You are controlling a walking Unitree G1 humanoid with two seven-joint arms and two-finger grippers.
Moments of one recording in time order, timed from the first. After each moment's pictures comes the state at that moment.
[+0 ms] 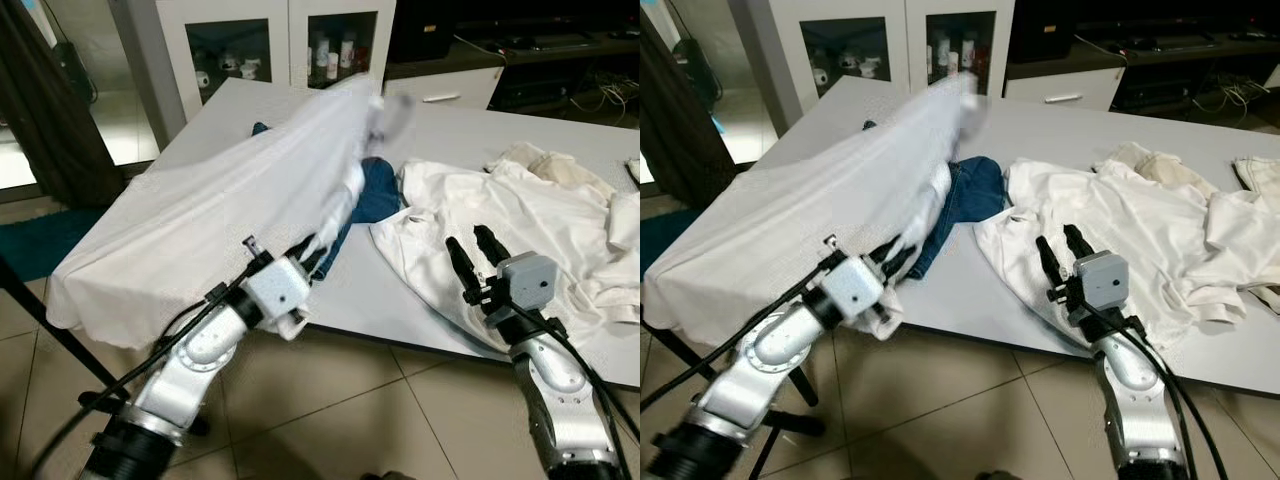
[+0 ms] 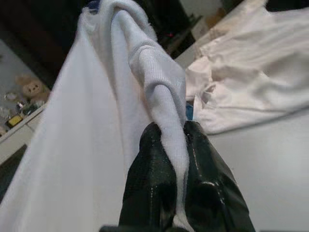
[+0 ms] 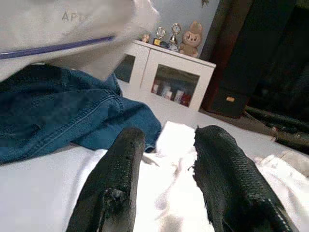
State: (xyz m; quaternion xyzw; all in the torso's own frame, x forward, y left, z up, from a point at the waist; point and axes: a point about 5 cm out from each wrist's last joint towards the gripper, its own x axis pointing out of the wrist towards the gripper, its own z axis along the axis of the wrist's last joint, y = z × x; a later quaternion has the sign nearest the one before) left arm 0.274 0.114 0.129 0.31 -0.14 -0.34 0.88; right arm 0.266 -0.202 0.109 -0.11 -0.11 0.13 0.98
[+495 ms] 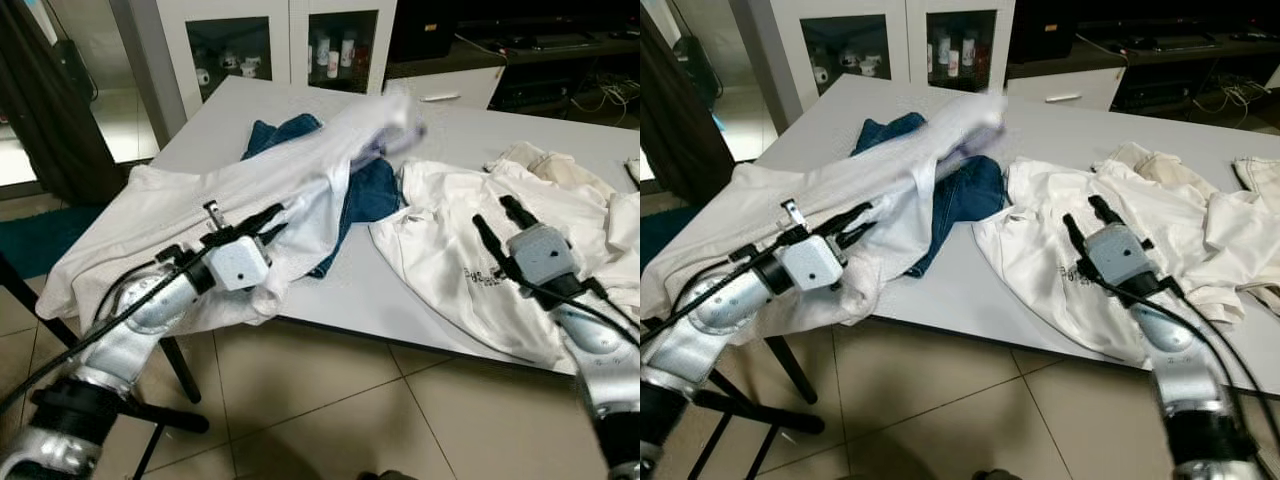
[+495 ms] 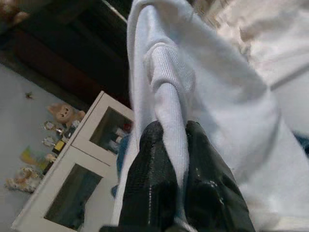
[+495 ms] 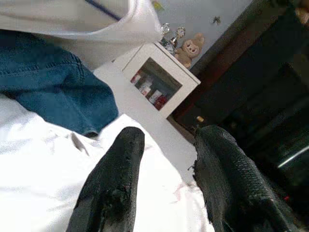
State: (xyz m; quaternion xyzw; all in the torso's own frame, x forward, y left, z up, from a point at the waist) left arm 0.300 0.166 0.162 0.46 -0.17 -0.32 0.81; right arm 0.292 -0.243 0.136 -0.31 -0.12 0.13 0.93
